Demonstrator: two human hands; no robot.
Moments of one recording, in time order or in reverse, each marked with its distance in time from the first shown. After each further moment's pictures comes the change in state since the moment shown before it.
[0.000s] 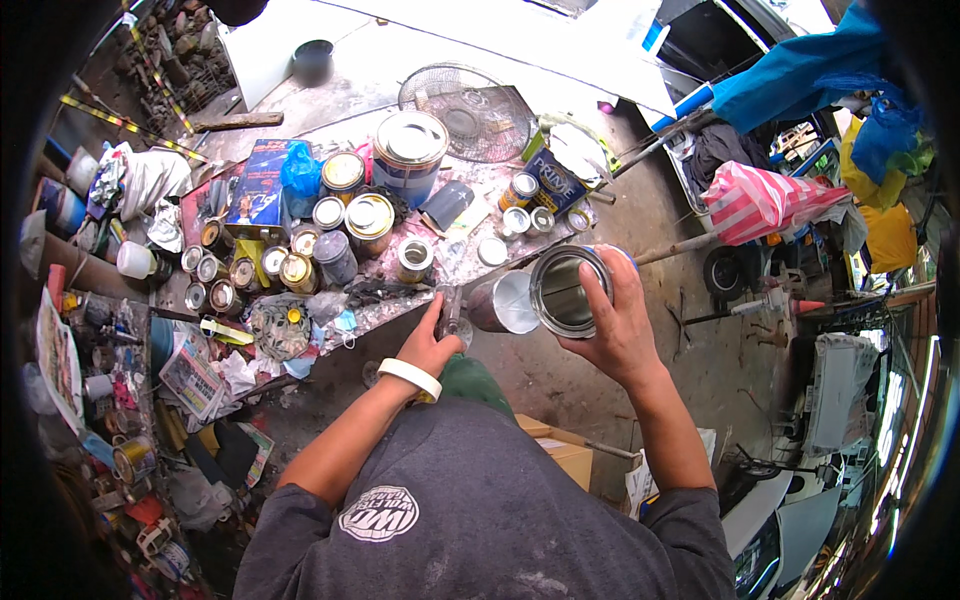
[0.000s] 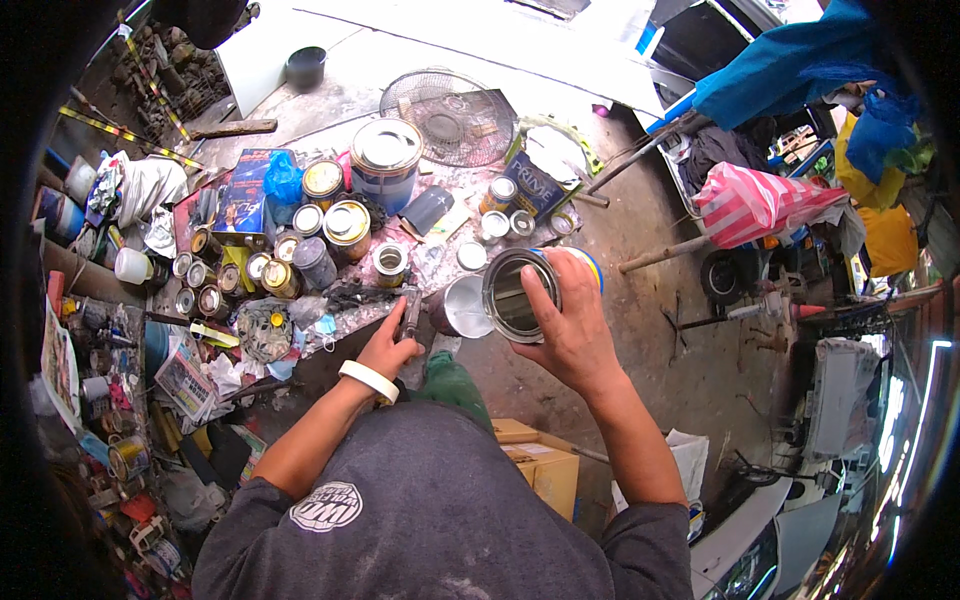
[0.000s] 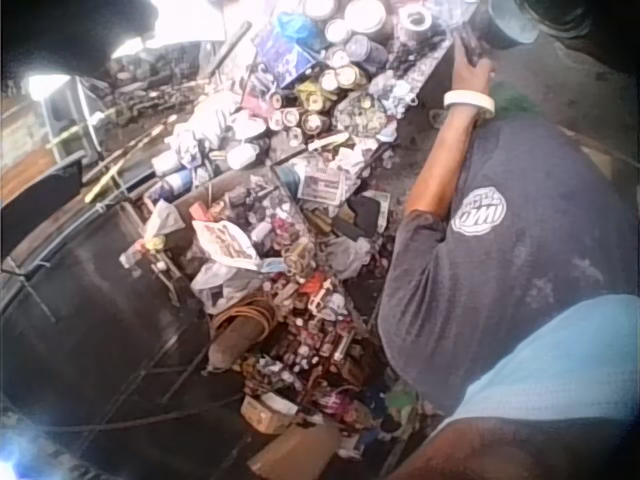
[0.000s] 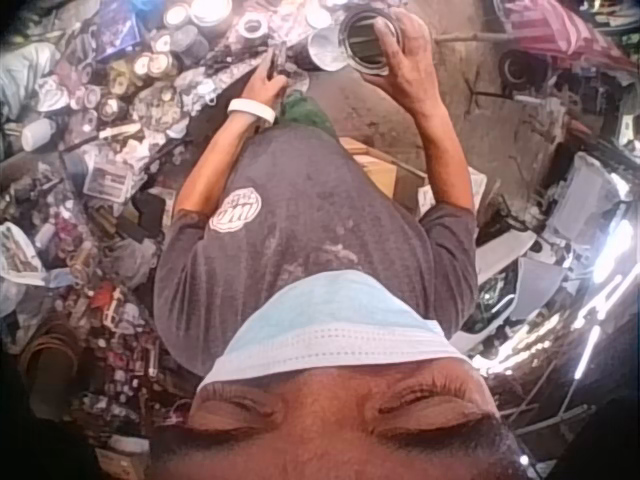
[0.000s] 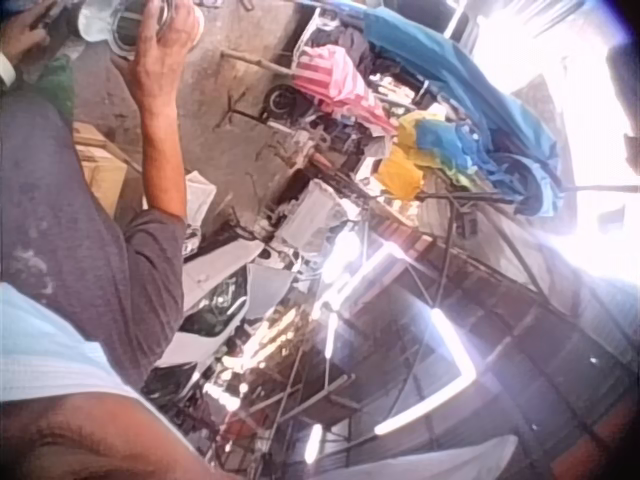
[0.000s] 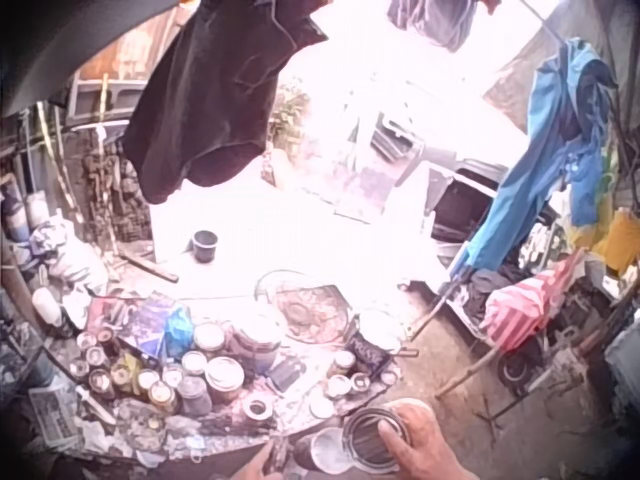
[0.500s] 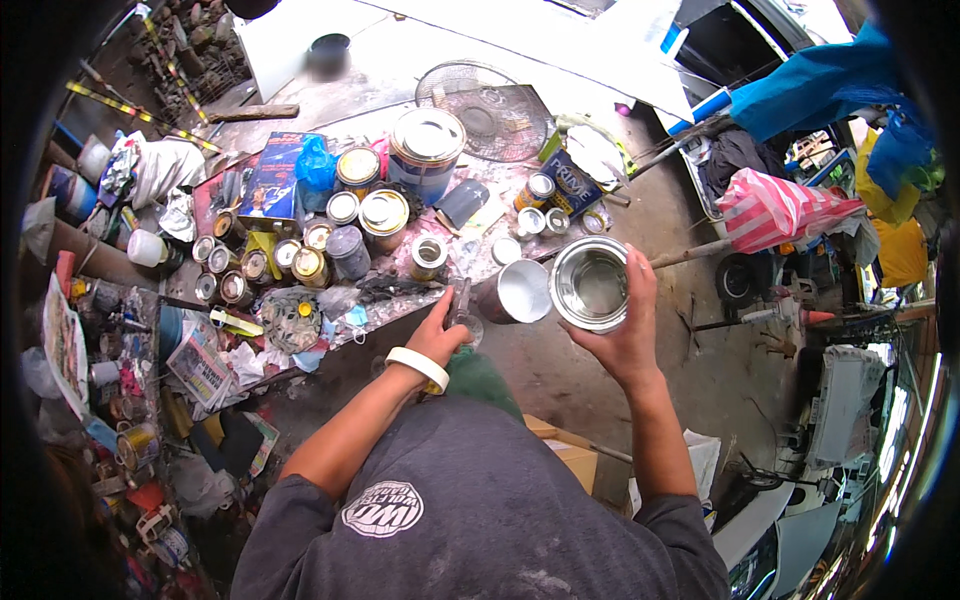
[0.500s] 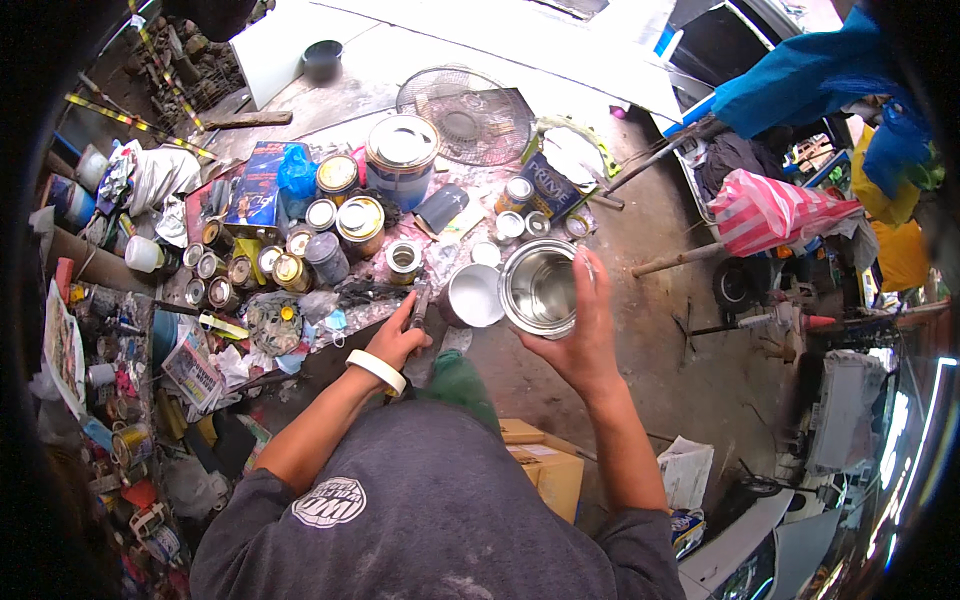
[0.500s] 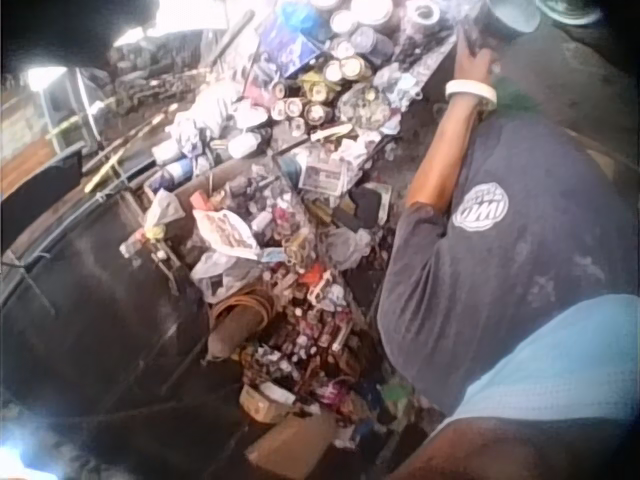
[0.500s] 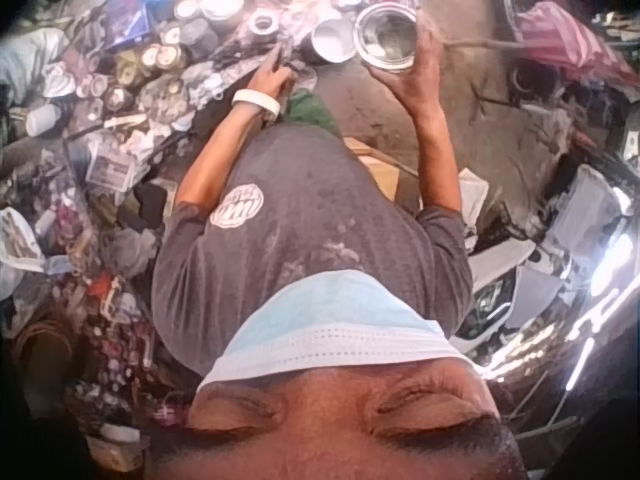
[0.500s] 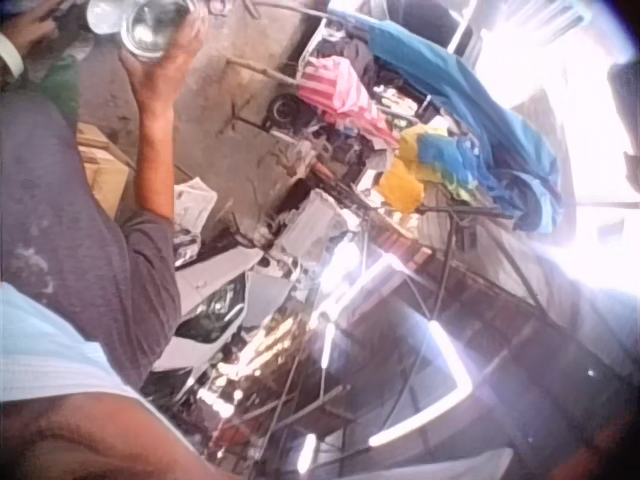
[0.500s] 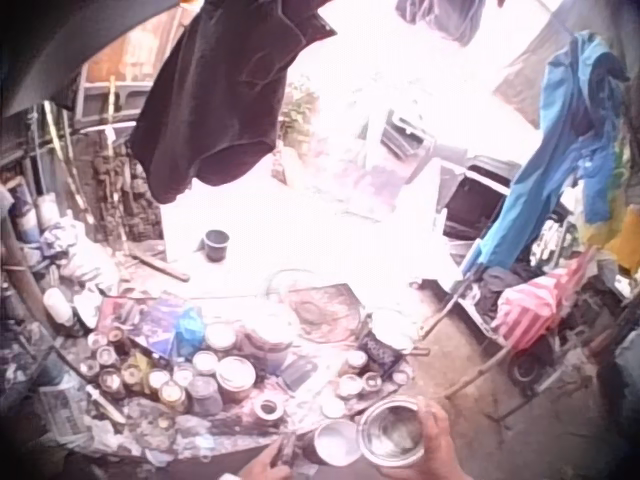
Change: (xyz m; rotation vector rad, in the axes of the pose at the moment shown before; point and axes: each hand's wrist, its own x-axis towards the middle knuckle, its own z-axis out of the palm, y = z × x) left_hand 0.012 -0.005 -0.003 -0.136 0.013 -0.033; right_hand -0.004 0.002 0.022 0.193 0.175 0.236
